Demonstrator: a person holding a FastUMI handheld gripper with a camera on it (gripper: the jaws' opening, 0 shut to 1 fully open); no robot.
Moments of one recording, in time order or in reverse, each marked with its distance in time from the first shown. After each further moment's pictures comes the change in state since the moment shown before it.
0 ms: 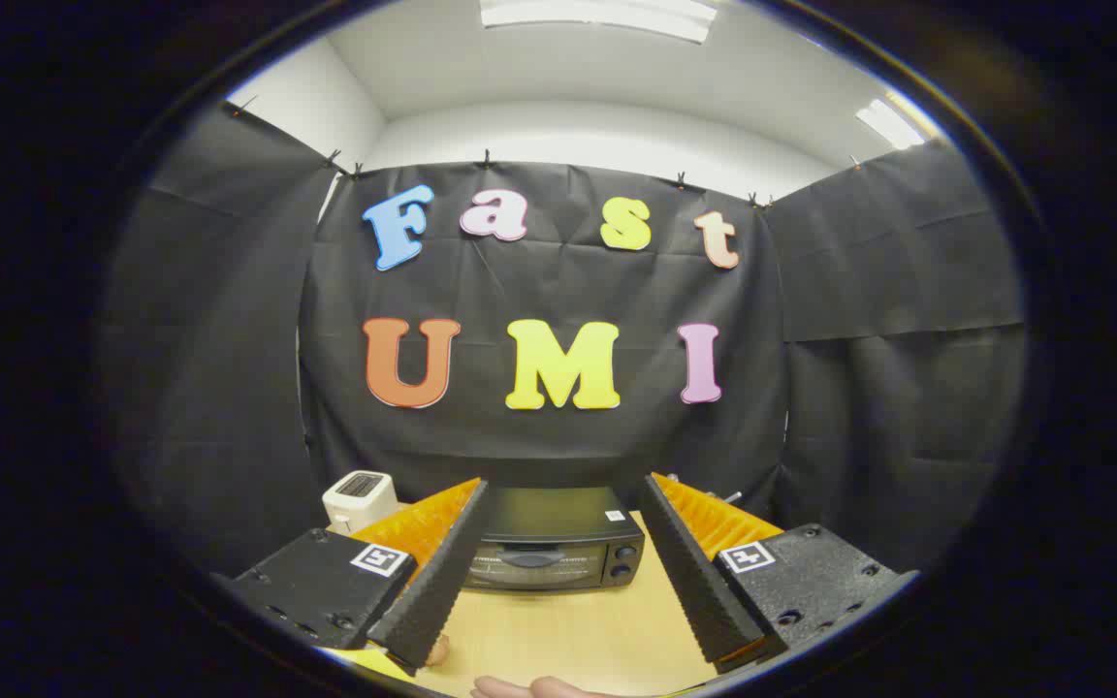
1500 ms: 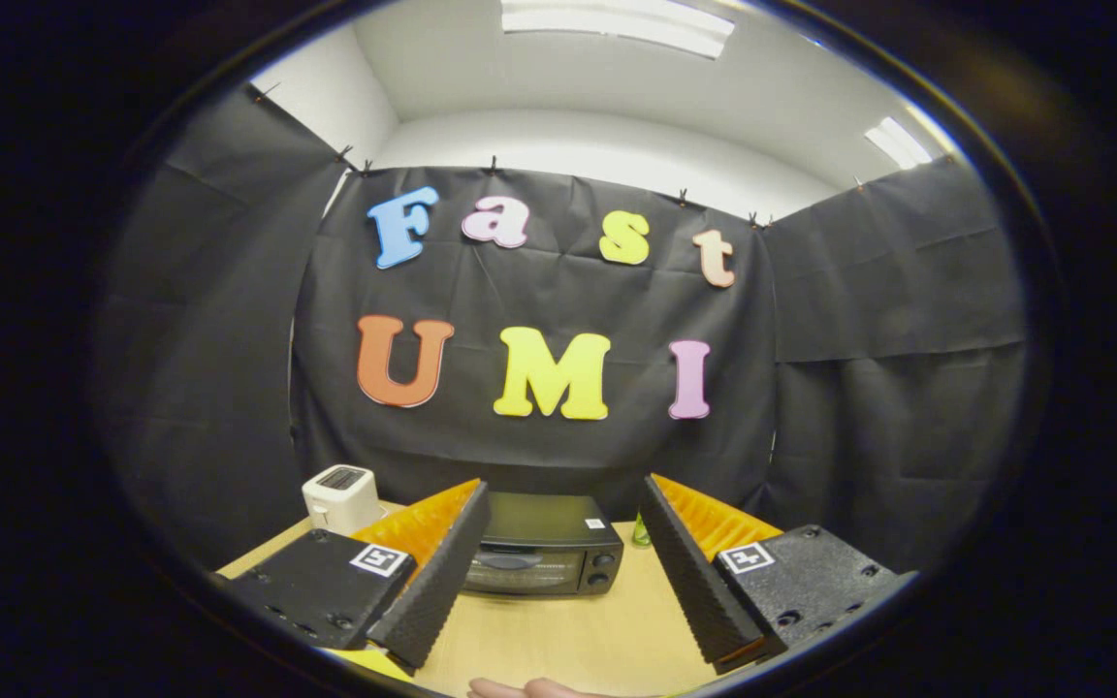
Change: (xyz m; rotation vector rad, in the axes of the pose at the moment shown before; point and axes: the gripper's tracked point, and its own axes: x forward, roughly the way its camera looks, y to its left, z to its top) arm 0.005 -0.008 -0.015 -0.057 -0.044 -0.006
